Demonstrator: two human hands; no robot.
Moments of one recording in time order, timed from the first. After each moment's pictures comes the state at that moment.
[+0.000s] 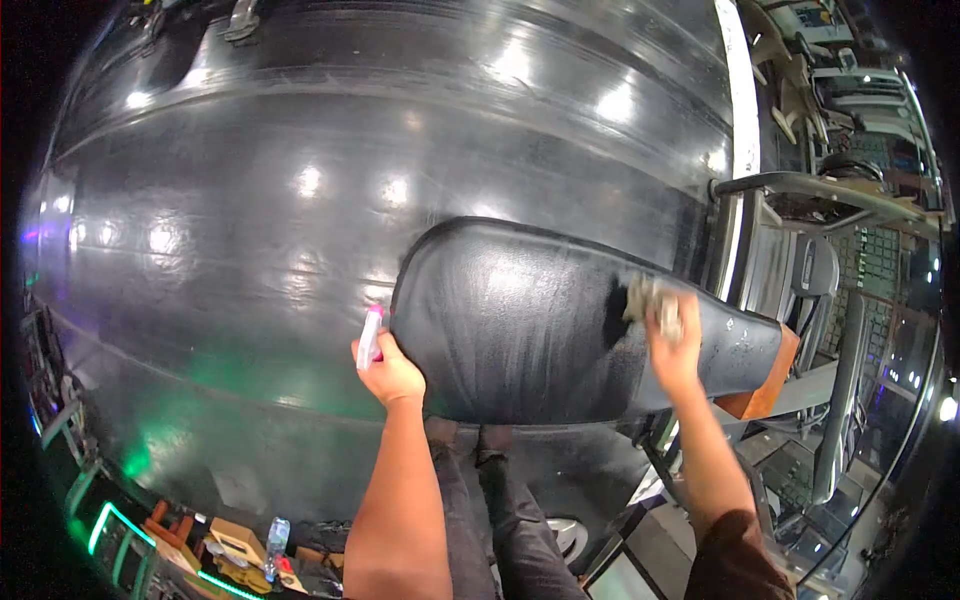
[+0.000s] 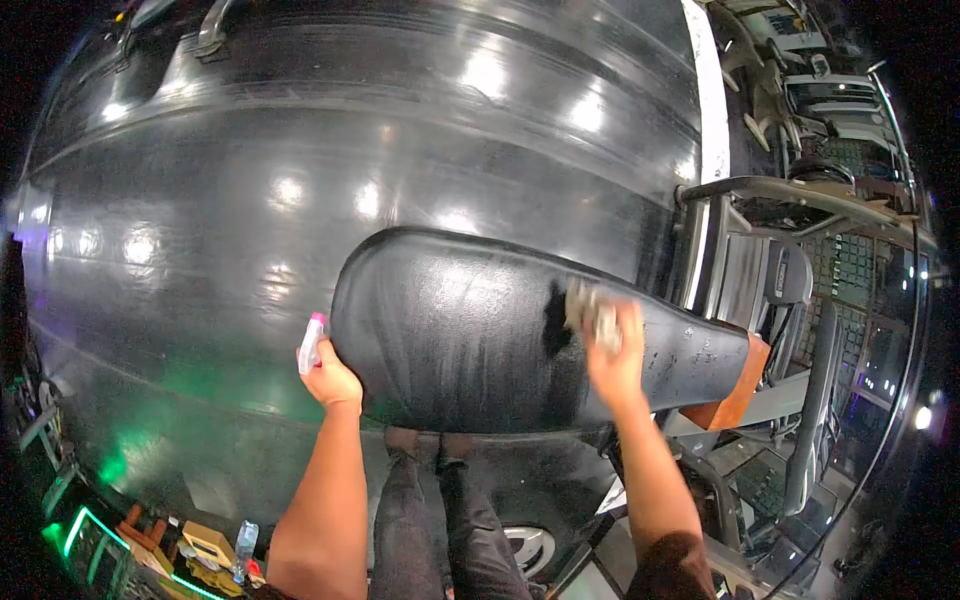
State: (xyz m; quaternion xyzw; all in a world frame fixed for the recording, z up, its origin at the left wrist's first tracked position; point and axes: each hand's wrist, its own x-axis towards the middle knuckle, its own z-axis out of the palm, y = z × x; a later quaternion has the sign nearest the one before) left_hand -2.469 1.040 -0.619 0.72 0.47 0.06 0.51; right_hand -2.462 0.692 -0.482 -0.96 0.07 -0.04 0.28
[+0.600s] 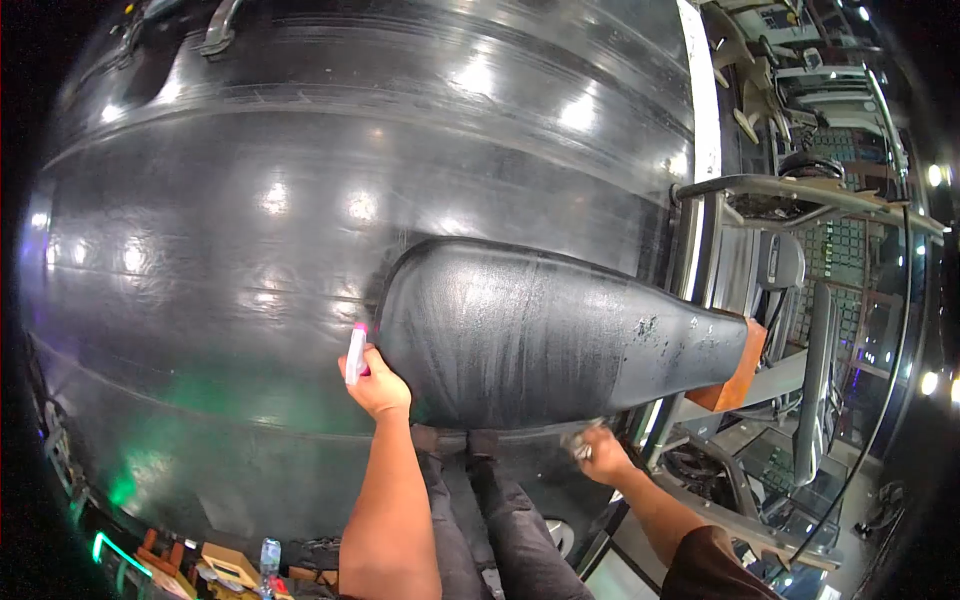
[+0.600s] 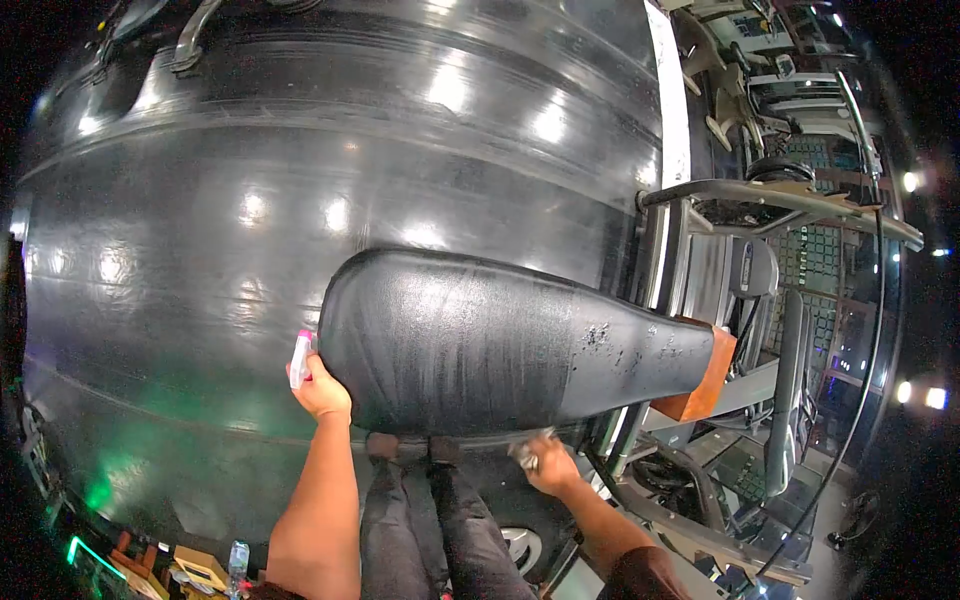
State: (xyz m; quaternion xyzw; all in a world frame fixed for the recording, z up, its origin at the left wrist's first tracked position) left_hand -2.467 1.044 -0.617 0.72 0.46 0.04 0.52; right_hand -2.693 0.687 -0.507 -0.92 0.03 0.36 0.17
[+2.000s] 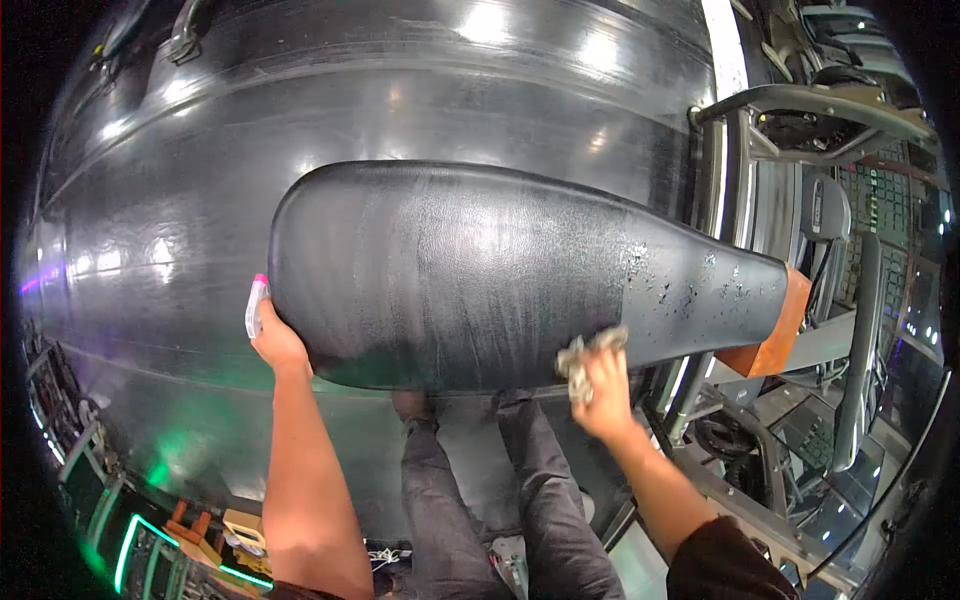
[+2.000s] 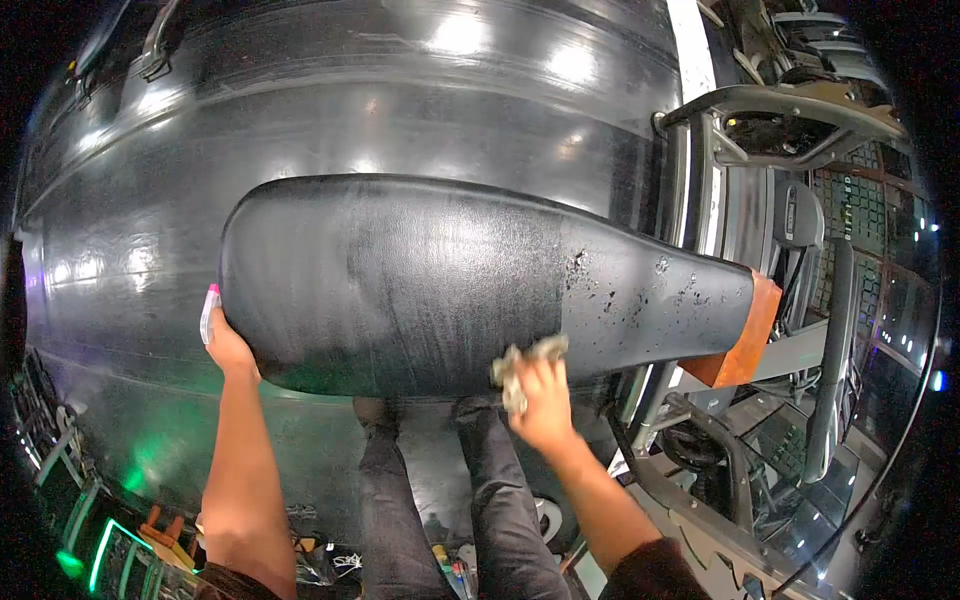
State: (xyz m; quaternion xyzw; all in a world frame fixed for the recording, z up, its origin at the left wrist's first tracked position) left_hand -2.472 1.018 -0.604 0.71 0.48 0.02 0.52; right_hand -2.664 0.614 -0.518 -0.95 0.05 0.16 0.26
